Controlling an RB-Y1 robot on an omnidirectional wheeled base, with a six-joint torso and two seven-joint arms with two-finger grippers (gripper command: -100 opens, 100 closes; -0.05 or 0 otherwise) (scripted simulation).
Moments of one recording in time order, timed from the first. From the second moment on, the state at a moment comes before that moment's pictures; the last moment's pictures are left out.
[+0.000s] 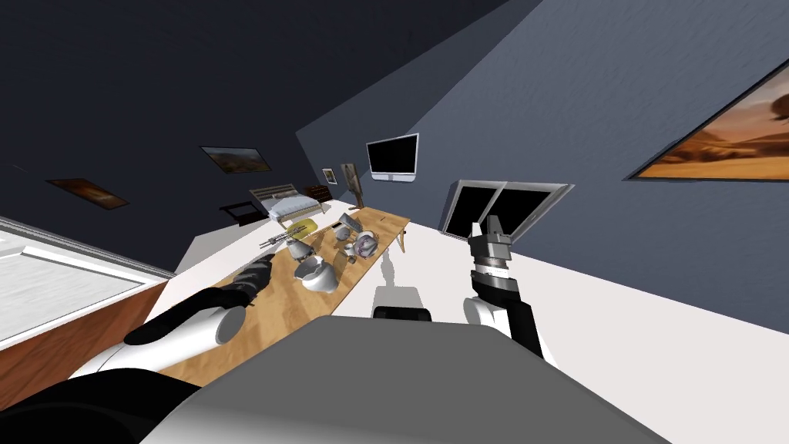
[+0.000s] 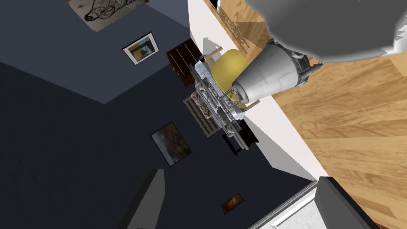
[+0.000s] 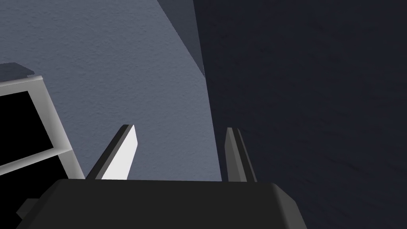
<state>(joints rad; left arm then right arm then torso) 0.62 0.36 0.70 -2.29 0.40 0.77 -0.21 0.54 0.00 0.04 -2.35 -0.10 -0.38 0.10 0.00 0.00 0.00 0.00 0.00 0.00</state>
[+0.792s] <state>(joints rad) 0.63 0.38 0.78 -2.30 0.50 1.00 -0.22 0.54 0.00 0.04 -2.35 -0.10 -0.38 0.10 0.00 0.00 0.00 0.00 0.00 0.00</state>
